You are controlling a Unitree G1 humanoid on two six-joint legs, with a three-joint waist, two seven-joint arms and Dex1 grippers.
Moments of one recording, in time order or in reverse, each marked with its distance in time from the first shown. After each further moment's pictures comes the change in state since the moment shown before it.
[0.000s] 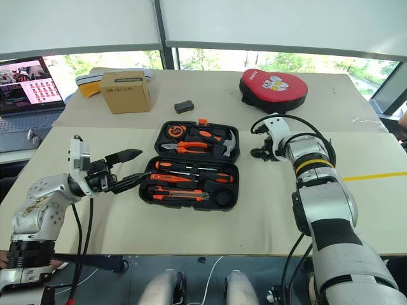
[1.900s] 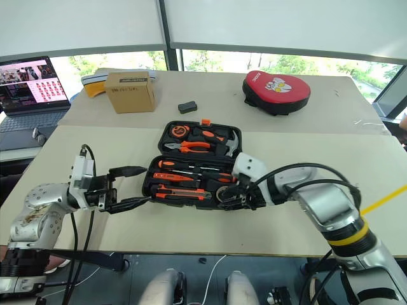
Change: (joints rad) left arm 0.075 0.048 -0.018 -0.002 0.033 -0.106 -0.120; right arm 0.685 -0.314 0.041 -1.608 0.466 0.492 0.445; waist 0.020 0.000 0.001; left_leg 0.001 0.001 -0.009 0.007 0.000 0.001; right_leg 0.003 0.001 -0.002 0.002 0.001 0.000
